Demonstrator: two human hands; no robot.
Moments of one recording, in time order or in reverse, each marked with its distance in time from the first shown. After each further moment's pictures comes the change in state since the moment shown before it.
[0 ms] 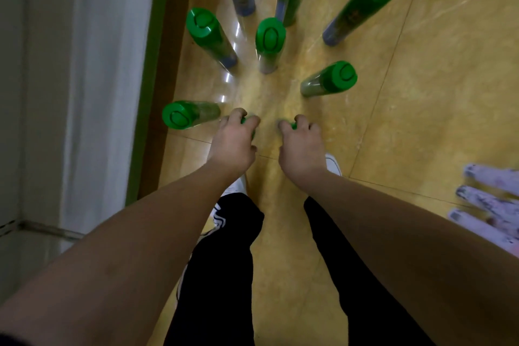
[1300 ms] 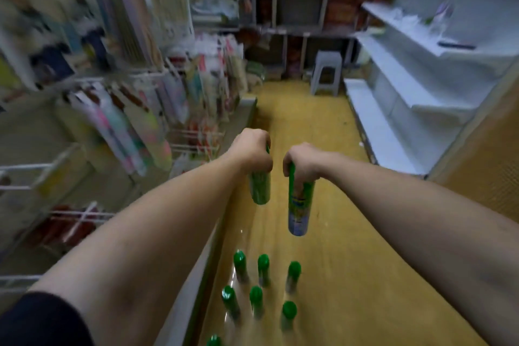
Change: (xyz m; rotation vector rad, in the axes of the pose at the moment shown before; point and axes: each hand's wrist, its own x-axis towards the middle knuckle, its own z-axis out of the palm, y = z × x) left_hand -0.322 0.332 -0.630 0.067 0.562 0.376; right_hand -0.340 -0.027 -0.700 -0.061 0.286 -0.096
